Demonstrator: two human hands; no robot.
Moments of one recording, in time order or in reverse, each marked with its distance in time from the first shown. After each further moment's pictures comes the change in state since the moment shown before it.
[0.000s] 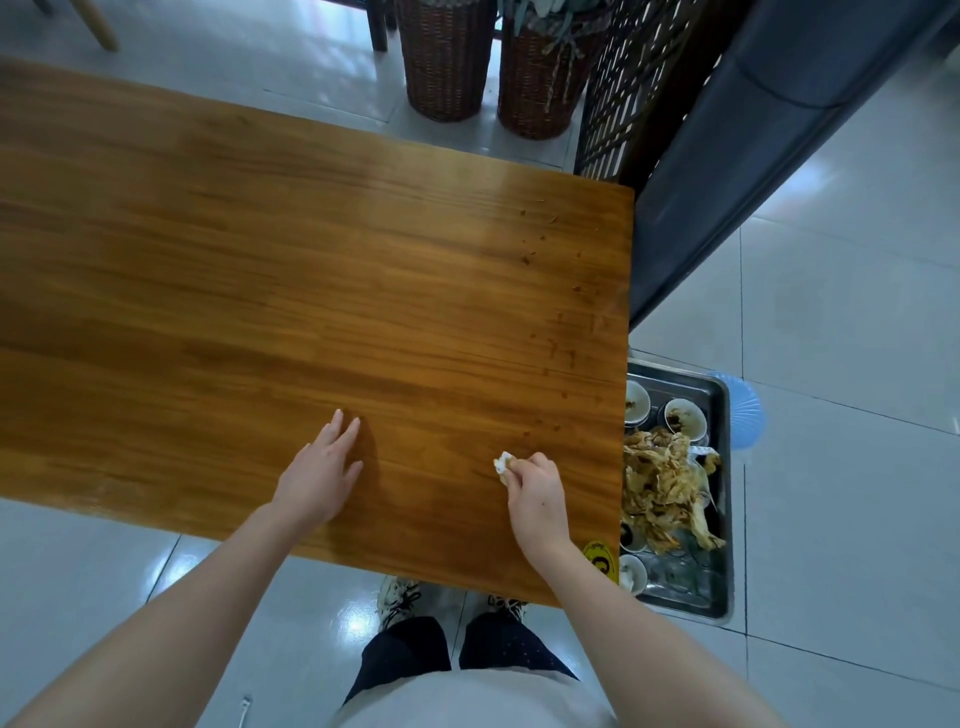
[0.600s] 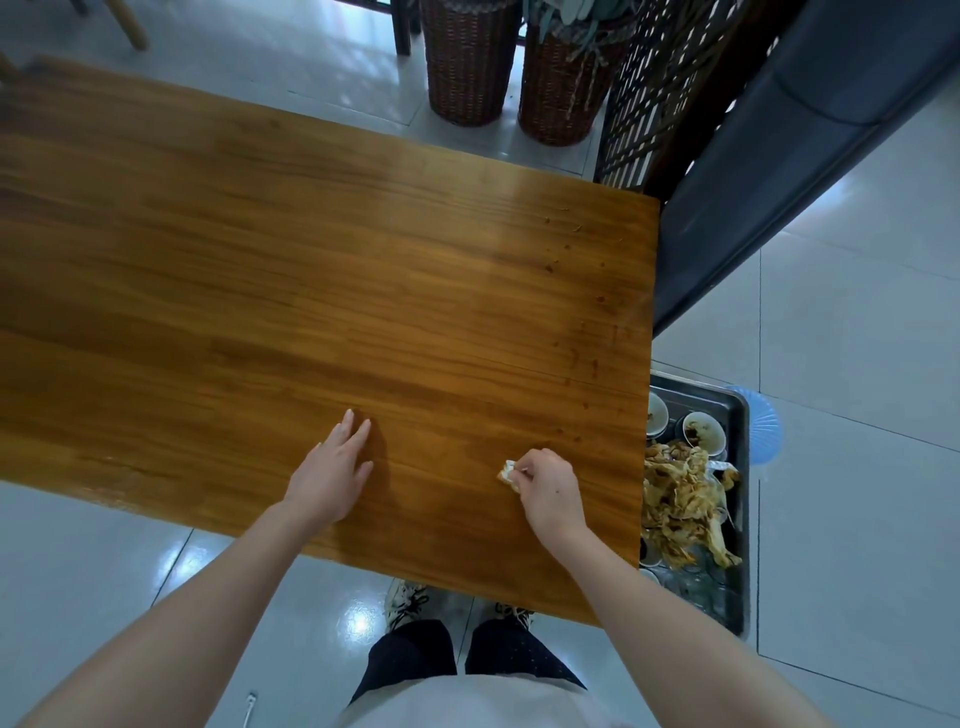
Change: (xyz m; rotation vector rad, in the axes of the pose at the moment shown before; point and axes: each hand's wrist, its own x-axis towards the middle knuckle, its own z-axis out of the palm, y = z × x) left_hand 0.004 -0.014 -0.002 -0.016 0.003 -0.005; right_hand 0.025 -0.003 0.006 -0.091 -0.047 -0.068
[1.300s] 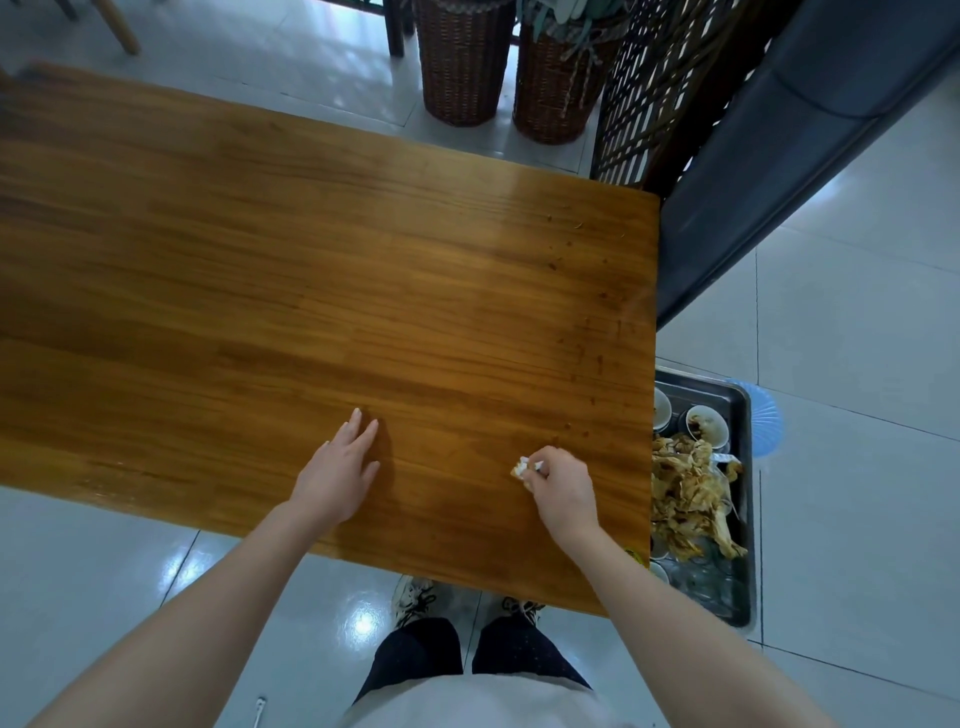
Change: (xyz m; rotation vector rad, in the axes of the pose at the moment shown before) left_hand 0.001 -0.009 0.000 0.001 0.018 0.053; right_hand -0.005 0.002 0.001 0.046 0.026 0.099
